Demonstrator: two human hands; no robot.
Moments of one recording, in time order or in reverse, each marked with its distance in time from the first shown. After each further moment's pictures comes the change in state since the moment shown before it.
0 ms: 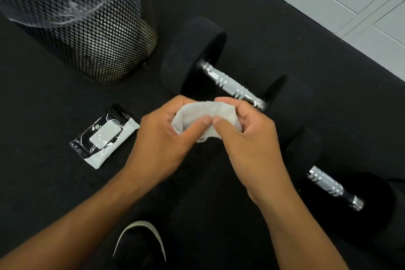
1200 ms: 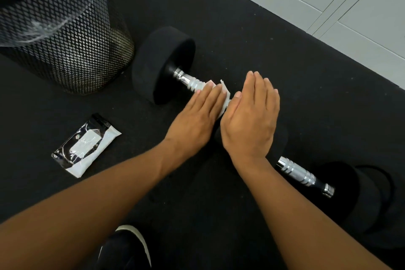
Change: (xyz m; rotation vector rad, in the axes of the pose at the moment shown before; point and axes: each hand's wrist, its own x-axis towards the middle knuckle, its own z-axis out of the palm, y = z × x) left_hand 0.059 -0.051 0.098 1.080 -0.313 0.547; right_hand 0.061 0.058 -0.036 -0.995 0.690 -0.371
